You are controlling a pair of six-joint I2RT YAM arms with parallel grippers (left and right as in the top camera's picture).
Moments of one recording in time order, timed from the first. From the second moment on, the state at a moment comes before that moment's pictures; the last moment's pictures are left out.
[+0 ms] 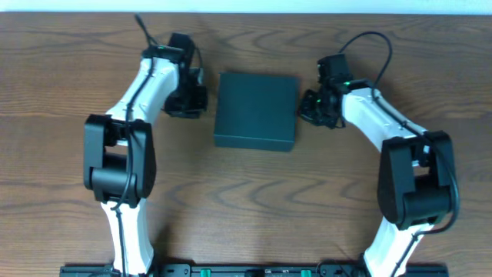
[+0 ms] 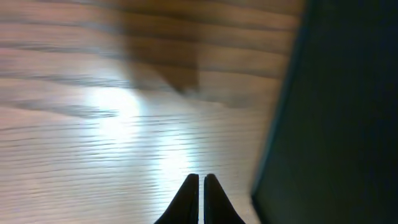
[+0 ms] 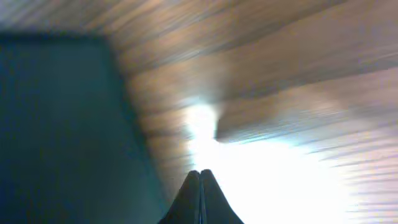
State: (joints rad) left arm -0.16 2.15 1.70 -1.10 0.21 -0.16; right arm 0.16 1.98 1.32 -0.61 -0.19 0.62
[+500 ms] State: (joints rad) left arm 0.03 1.70 1.70 -1.20 0.20 -0.04; right arm -0.02 1.63 1.36 -1.00 -0.14 0.40
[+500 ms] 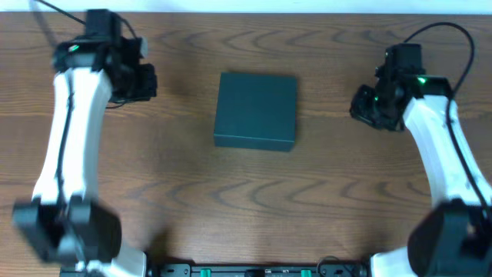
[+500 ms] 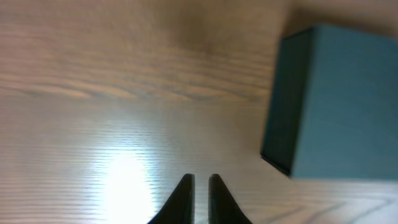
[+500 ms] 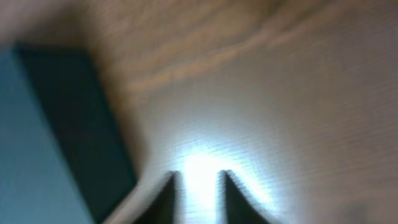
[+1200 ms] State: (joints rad) left arm 0.03 0.78 1.70 -1.63 0.23 0.05; right arm 0.10 0.72 1.37 -1.29 -0.29 0.09
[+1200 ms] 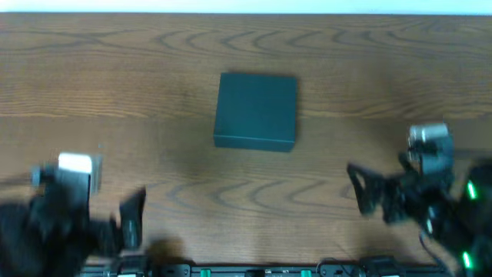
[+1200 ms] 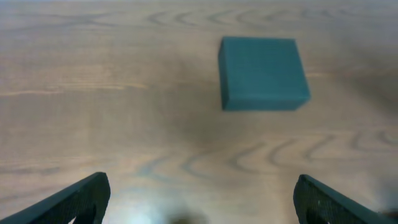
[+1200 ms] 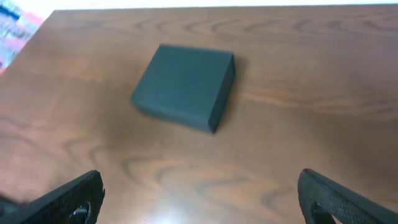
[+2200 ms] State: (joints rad) left arm -0.12 0.33 1.11 -1.18 0.22 0.05; right arm -0.14 0.20 0.92 -0.98 -0.29 -0.06
